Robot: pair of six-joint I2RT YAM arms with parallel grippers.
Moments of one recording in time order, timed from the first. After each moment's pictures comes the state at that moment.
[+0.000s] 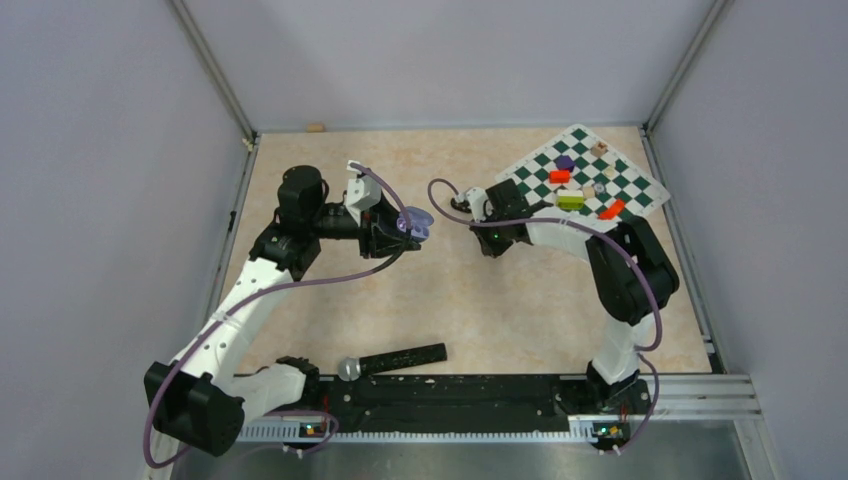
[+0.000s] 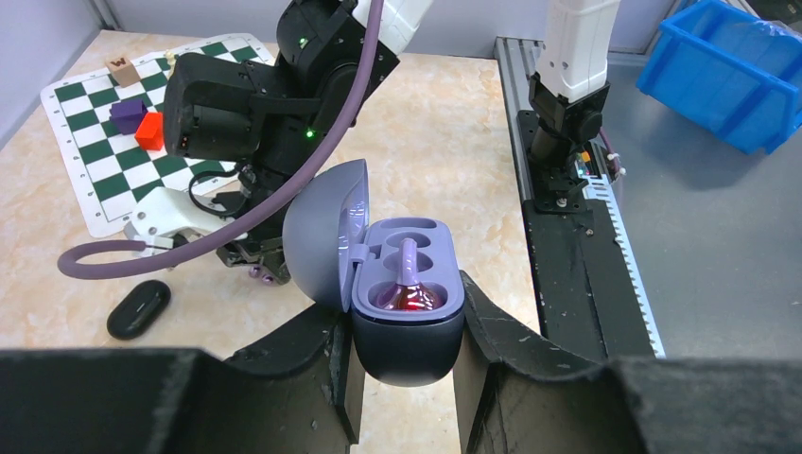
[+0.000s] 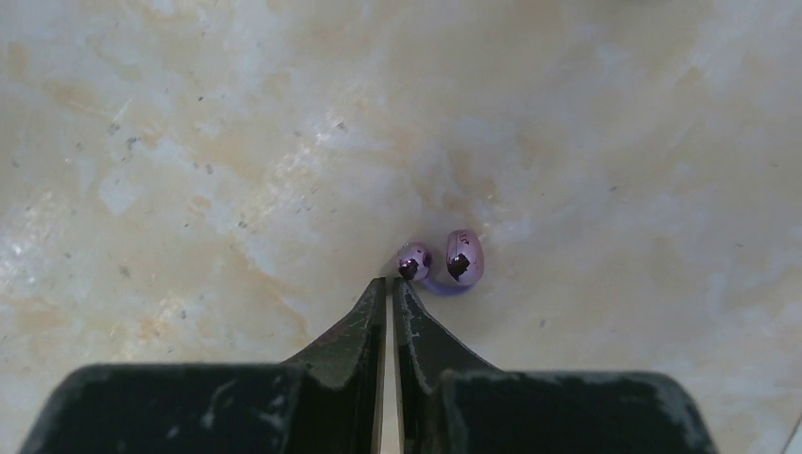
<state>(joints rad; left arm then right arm) -0.34 1.10 0.99 -0.11 1.21 0.16 0.51 1.82 1.11 -0.32 -0.20 -0.24</state>
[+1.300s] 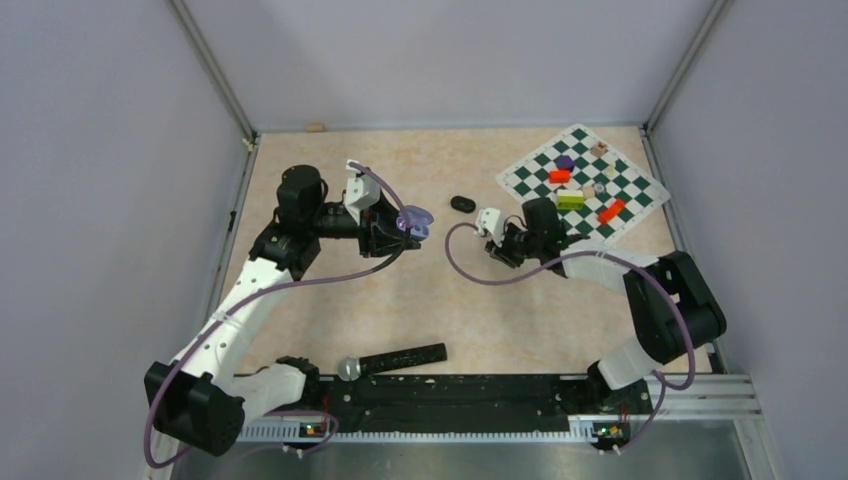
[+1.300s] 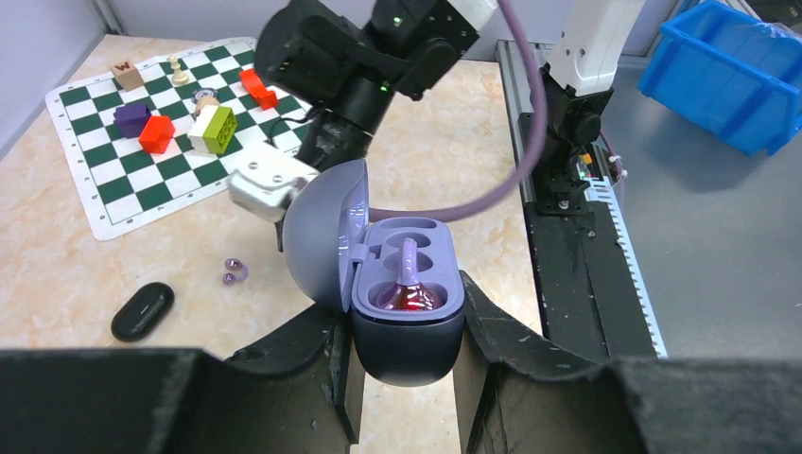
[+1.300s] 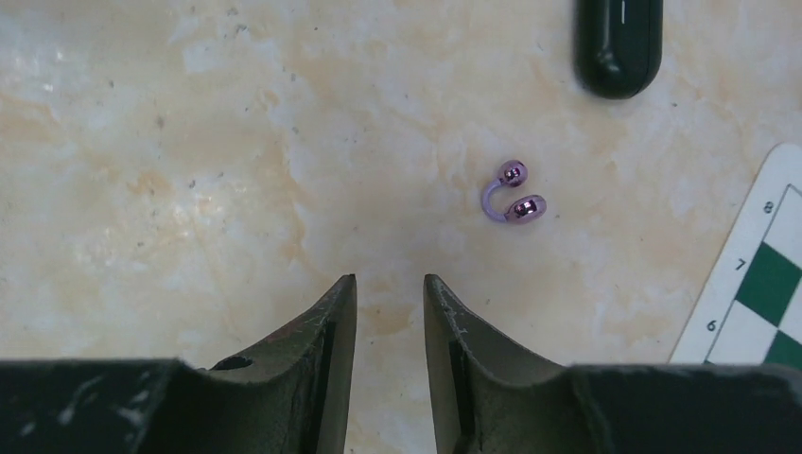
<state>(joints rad) -0.34 1.10 0.99 -0.10 1.21 0.15 0.43 1.58 0.81 -0.02 -0.42 -0.65</state>
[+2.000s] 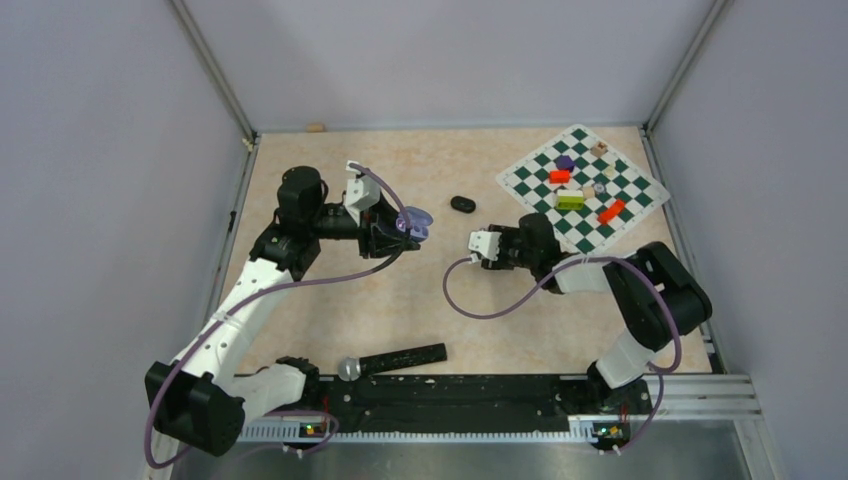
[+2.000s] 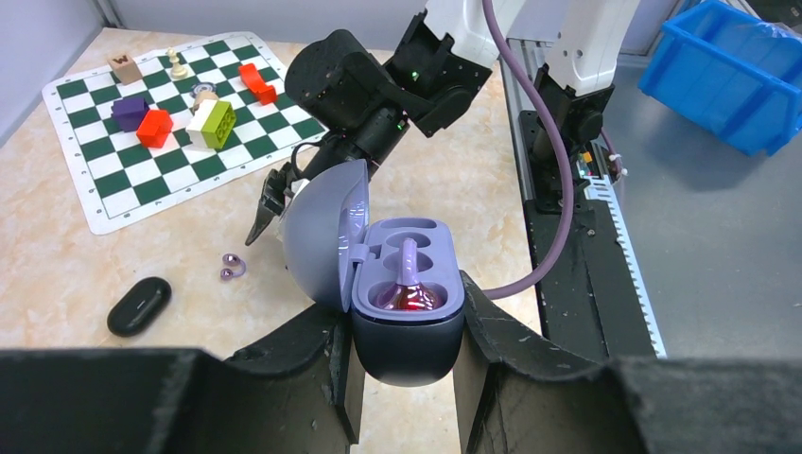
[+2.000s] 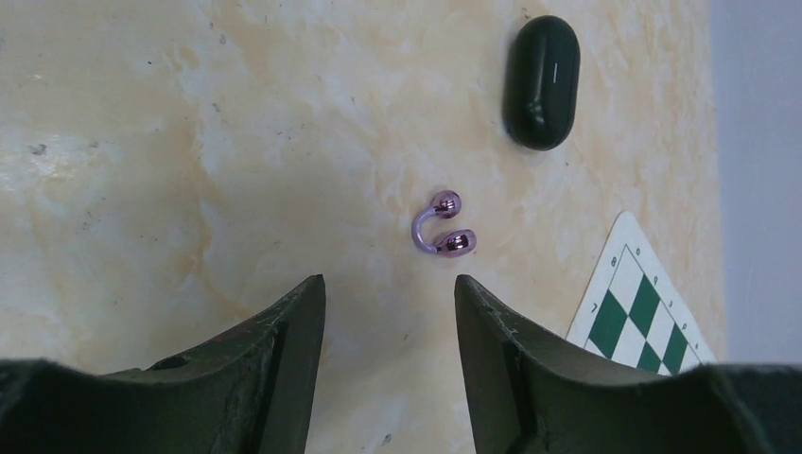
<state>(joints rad) -0.33 1.10 0.98 -0.10 1.21 0.15 0.46 1.62 0.60 0.42 -0.32 -0.99</state>
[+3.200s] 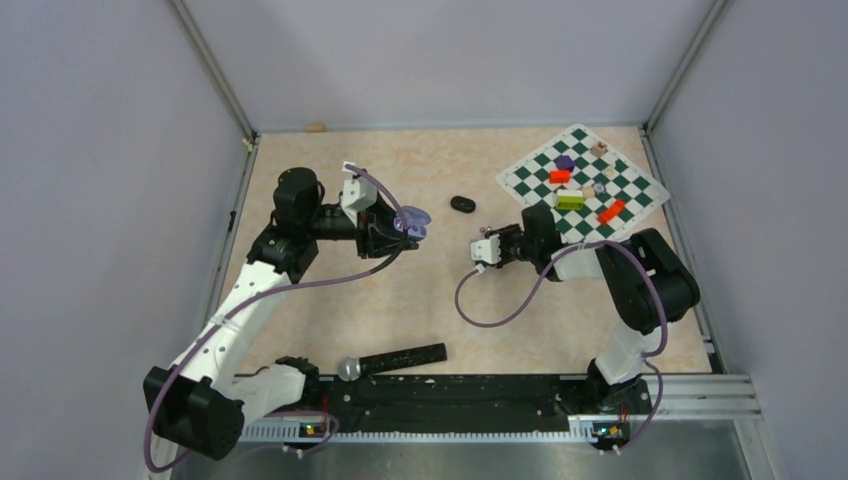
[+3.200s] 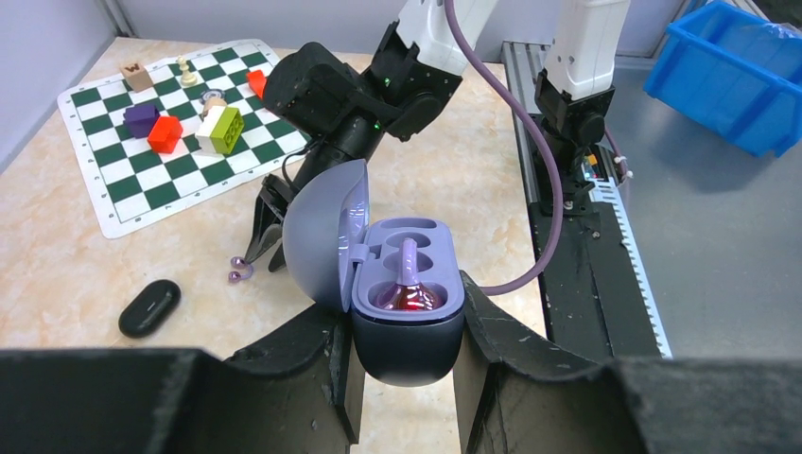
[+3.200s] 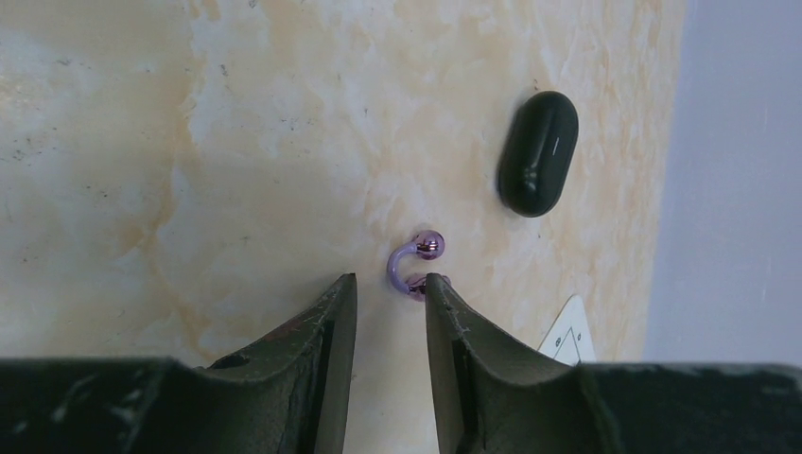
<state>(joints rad) -0.32 1.09 0.97 -0.08 1.21 0.15 0.39 1.72 0.68 0.38 -0.49 -1.34</state>
